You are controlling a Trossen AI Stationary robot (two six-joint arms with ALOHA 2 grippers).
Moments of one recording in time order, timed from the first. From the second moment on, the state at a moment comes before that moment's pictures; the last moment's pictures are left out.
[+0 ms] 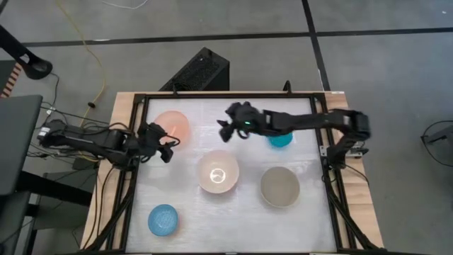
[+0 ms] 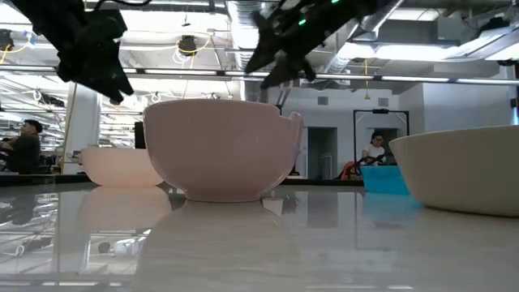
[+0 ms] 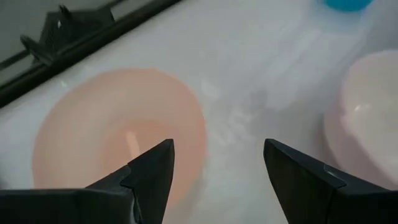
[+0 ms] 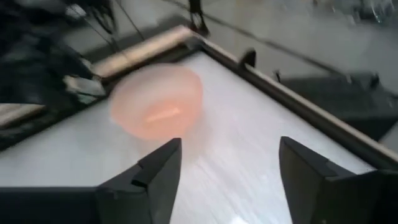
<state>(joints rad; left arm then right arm) -0.15 0.75 0.65 -0.75 -0.63 -0.70 -0.14 1.66 1.28 -0.08 0.36 0.36</state>
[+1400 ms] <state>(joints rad) 0.07 0.74 0.65 -0.84 -0.48 -0.66 -0.21 2.57 2.35 -0.43 0.28 0.65</state>
